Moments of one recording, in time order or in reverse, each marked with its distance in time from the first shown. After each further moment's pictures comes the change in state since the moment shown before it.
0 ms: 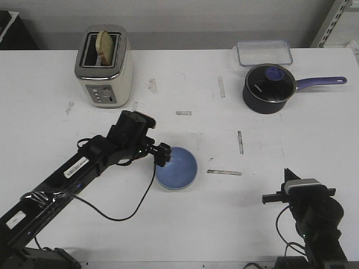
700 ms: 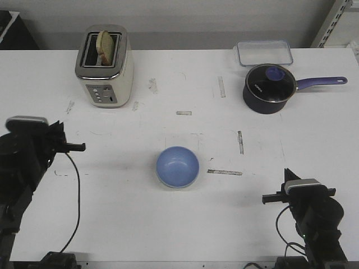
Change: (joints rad) left arm 0.489 -0.595 -0.172 0.038 -0.261 0.176; right arm 0.000 0.000 0.000 0.000 0.000 0.000
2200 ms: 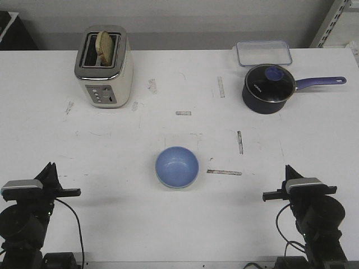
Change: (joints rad) left arm 0.116 -0.576 -0.583 0.215 0.049 -0.010; right arm 0.000 0.000 0.000 0.055 0.000 0.000
